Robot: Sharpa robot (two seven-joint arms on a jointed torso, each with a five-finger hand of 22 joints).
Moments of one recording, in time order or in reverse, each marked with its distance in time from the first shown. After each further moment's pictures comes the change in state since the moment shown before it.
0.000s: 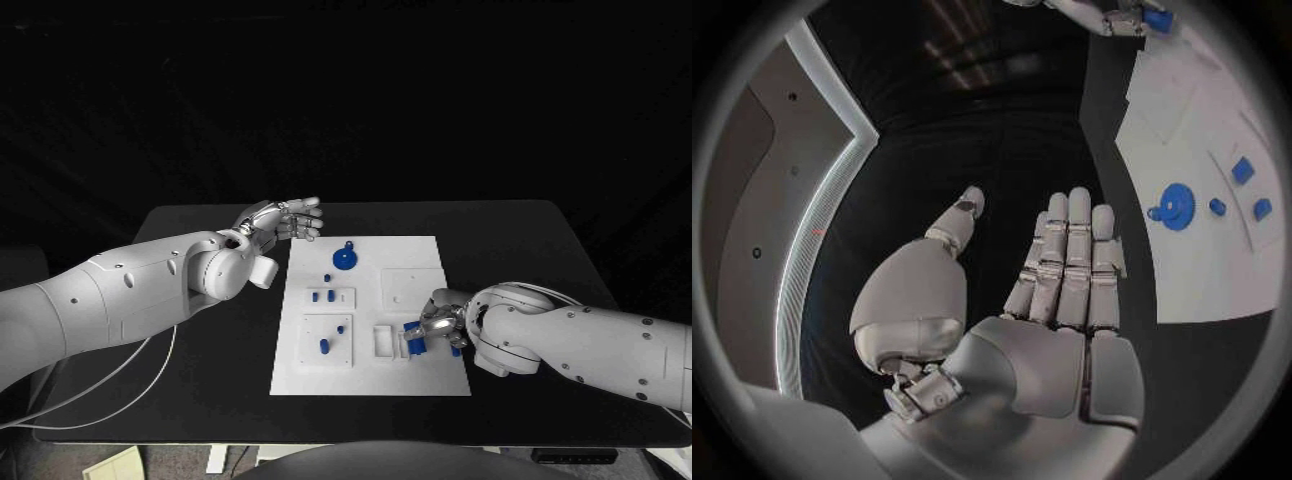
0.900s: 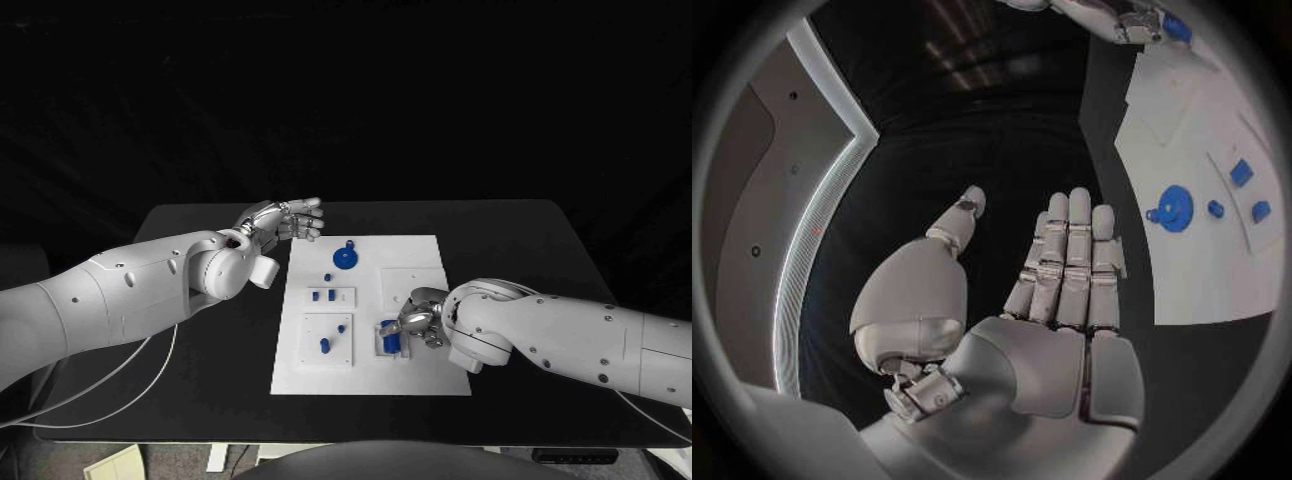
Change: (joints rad) left arm 0.000 0.000 0.000 -0.001 0.000 0.009 -0.003; left_hand -0.003 0.012 0.005 0.000 0.000 -0.004 0.004 0.000 0.000 0.000 0.000 0.000 -0.001 -0.004 0.004 -0.008 0.005 -0.003 0.000 0.000 -0.003 0.003; right arm 0.007 0.108 -0.001 -0.066 0.152 0.006 -0.001; right_hand -0.032 -0.014 0.002 0.002 0.000 0.003 0.002 -0.005 0.003 0.000 0.000 -0.018 -0.006 0.000 -0.005 -0.004 0.003 0.000 0.000 0.000 0.004 0.000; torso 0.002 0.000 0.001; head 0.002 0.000
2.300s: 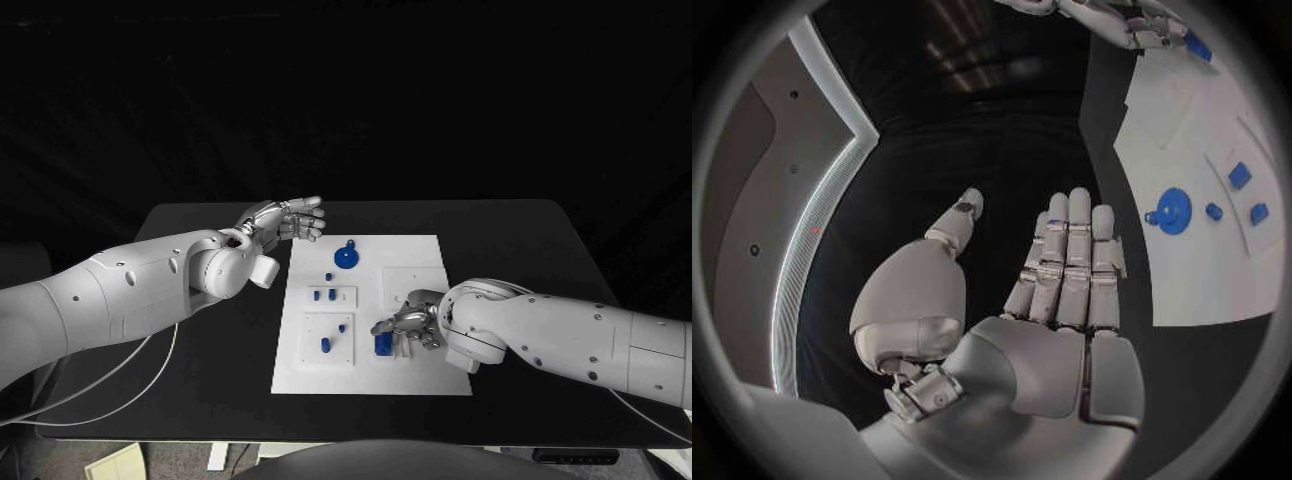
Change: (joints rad) left arm 0.000 -0.003 0.000 0.001 0.000 0.013 -0.007; left_hand -0.015 -0.007 0.000 0.011 0.000 0.000 0.000 0.000 -0.001 -0.003 -0.003 0.000 -0.002 0.000 0.000 -0.004 0.008 0.007 0.000 0.000 -0.004 0.004; right arm -0.002 0.032 -0.007 -0.034 0.006 0.032 -0.002; right_hand -0.151 0.057 -0.330 -0.104 0.001 0.001 0.005 -0.025 0.008 -0.025 -0.003 -0.036 0.013 -0.010 -0.005 -0.015 0.015 0.003 -0.040 -0.015 0.008 0.000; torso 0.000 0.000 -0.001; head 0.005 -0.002
